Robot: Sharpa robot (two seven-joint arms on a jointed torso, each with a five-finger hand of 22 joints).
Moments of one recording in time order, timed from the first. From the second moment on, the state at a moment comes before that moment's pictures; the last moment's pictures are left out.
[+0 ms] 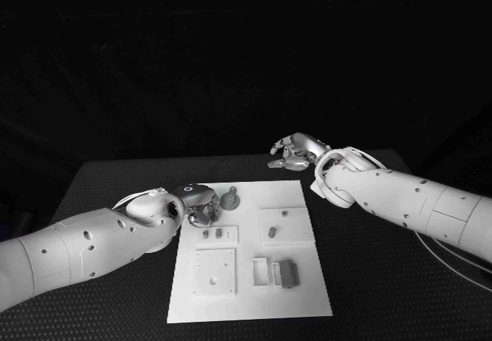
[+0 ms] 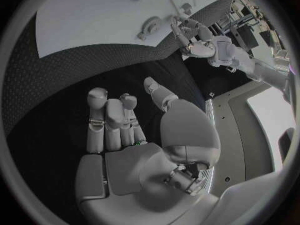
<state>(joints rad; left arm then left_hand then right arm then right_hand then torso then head) 1.23 -0.63 -0.18 1.23 -1.56 -0.21 -0.03 1.19 -0.10 0.62 -0.26 0.12 1.01 0.13 0.27 0.56 1.25 0.06 0.07 0.38 1.17 -0.05 1.20 0.70 0.03 1.31 -0.15 0.58 1.31 1.22 -0.61 0.03 1.13 -1.21 -0.38 0.01 1.00 -0.13 0.54 -0.20 0.05 0.82 0.15 0.15 0.65 1.12 0.04 0.99 1.14 1.22 -0.06 1.29 1.12 0.18 1.19 -0.06 0.94 1.31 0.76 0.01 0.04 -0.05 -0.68</state>
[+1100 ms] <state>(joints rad) 1.22 -0.68 -0.17 1.22 -1.50 -0.23 -0.05 1.19 -0.16 0.63 -0.22 0.10 0.86 0.16 0.22 0.53 1.16 0.09 0.07 0.40 1.12 -0.02 1.19 0.69 0.03 1.28 -0.11 0.57 1.31 1.22 -0.63 0.03 1.13 -1.21 -0.36 0.01 1.00 -0.13 0.54 -0.20 0.05 0.82 0.15 0.15 0.65 1.12 0.04 0.99 1.14 1.23 -0.06 1.29 1.12 0.18 1.19 -0.05 0.94 1.31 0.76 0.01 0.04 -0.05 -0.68</state>
